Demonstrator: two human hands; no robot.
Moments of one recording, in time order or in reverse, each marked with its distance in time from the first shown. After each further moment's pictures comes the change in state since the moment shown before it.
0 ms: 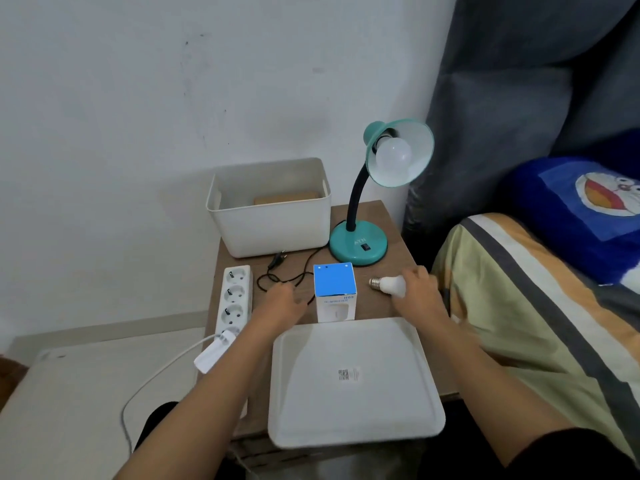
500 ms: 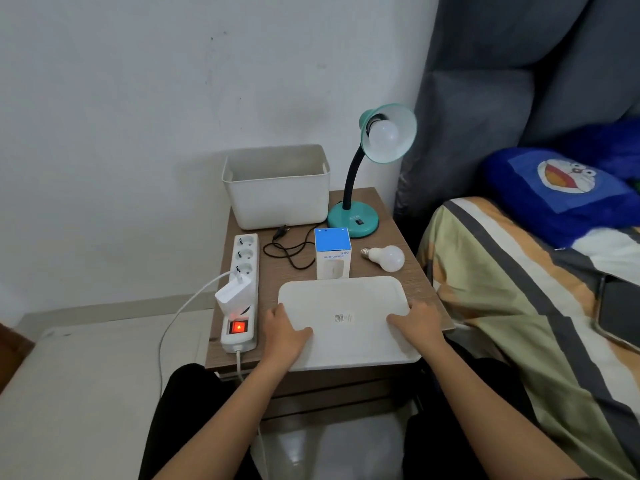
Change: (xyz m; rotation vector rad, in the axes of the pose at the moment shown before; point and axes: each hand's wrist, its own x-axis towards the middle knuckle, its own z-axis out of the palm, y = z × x) left_hand -0.129 -0.034 0.069 -0.388 0.138 -0.117; right_hand -0.117 0.038 0.032 0.241 -0.086 0.248
